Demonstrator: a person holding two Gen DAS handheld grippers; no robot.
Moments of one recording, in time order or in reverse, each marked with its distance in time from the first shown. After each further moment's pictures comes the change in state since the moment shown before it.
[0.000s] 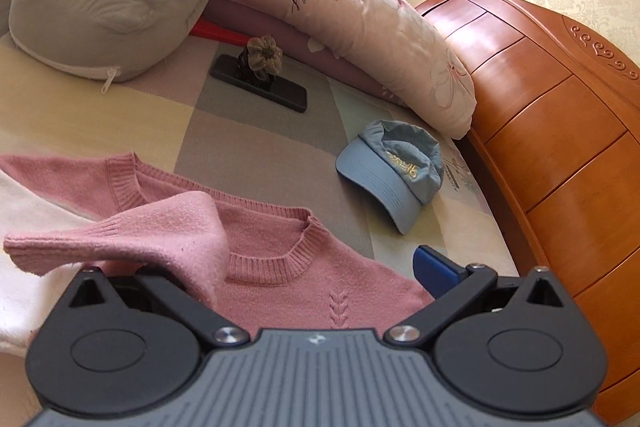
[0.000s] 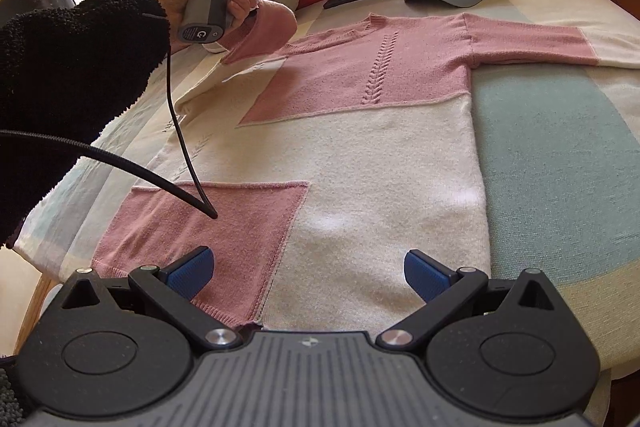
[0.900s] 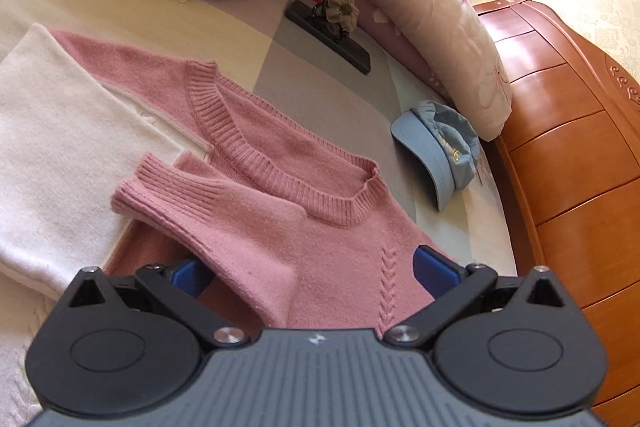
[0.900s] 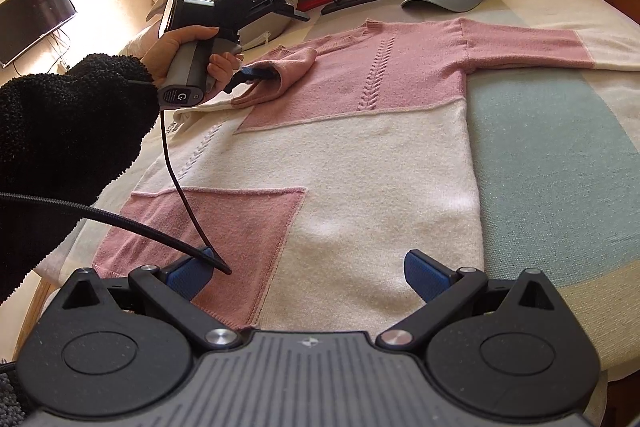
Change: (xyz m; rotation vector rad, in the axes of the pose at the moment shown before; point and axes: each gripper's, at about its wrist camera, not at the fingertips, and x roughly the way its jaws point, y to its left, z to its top) left arm -0.006 0.057 -0.028 -0.193 0.056 -0.004; right arm -0.002 -0.001 0.001 0.003 -0.010 -0.006
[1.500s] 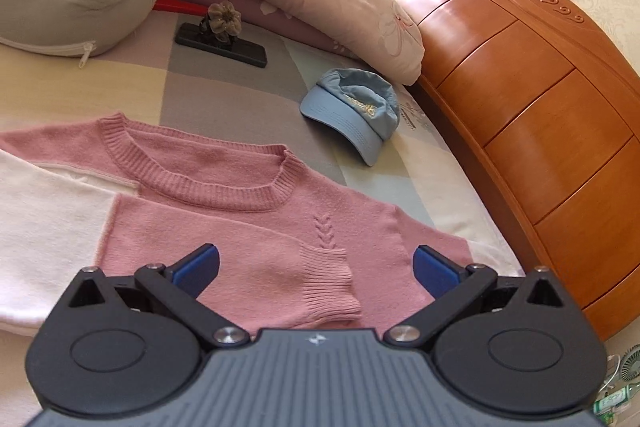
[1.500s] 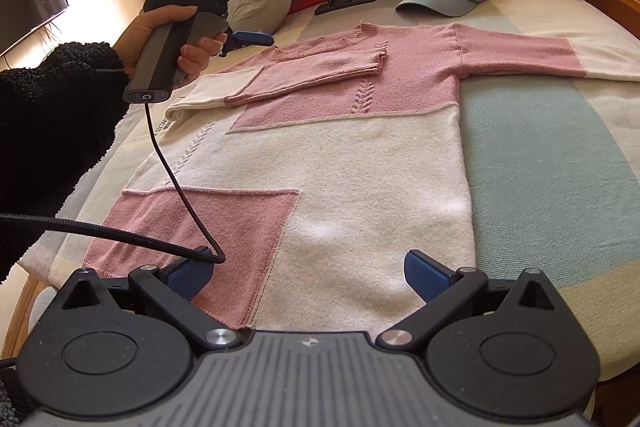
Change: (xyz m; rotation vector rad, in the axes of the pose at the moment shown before) left arm -0.038 -0.033 -0.007 0.349 0.043 -0.098; right arm -0.003 0.004 0.005 -0.015 -0.003 -0.042
